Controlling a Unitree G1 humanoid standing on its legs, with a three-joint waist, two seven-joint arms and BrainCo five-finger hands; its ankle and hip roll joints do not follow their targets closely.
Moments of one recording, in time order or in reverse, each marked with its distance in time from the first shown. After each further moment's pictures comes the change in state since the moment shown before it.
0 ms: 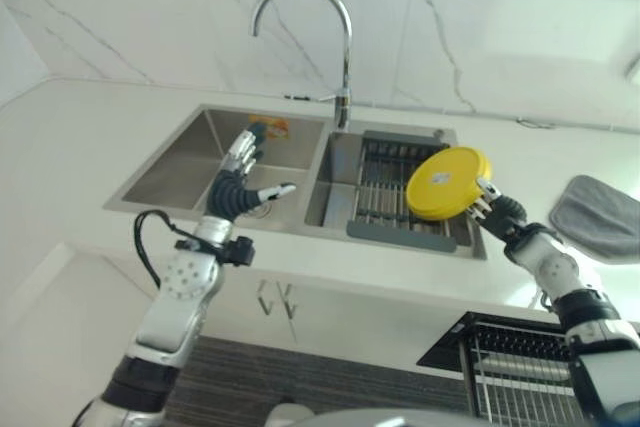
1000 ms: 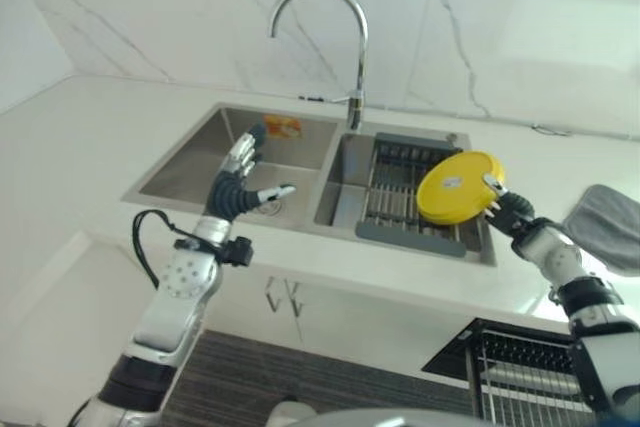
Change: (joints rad) left arm -0.001 0.016 -0.001 0.006 0.000 0.025 -0.002; right arm -0.082 -0.023 0.003 0.137 -0.040 0.002 0.011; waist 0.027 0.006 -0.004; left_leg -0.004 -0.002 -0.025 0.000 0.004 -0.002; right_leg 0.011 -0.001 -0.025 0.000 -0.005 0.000
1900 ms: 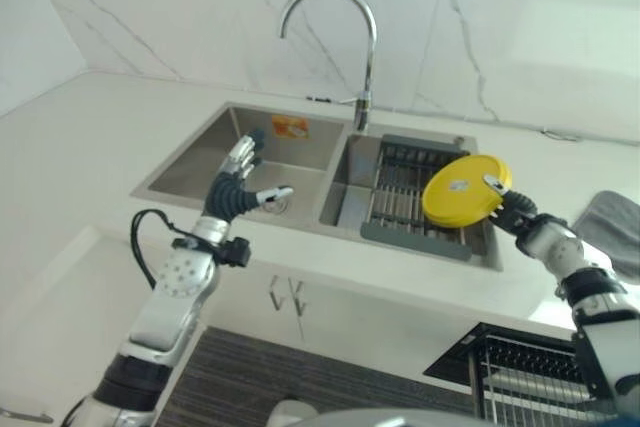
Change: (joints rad) left arm 0.000 0.021 -0.004 0.005 -0.031 0.030 -0.007; right arm -0.066 -0.026 0.038 0.093 -0.042 0.028 0.021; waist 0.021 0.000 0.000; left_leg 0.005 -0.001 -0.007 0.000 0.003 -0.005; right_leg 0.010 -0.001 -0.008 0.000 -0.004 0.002
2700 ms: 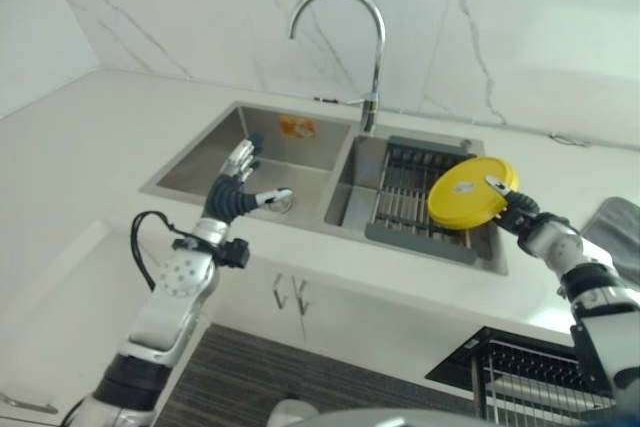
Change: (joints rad) left arm 0.000 0.003 -0.001 0.019 -0.001 0.006 -0.001; right arm -0.033 0.000 0.000 0.067 -0.016 -0.003 -0.002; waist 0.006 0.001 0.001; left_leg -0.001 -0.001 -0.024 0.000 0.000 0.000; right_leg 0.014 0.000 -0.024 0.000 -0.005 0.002
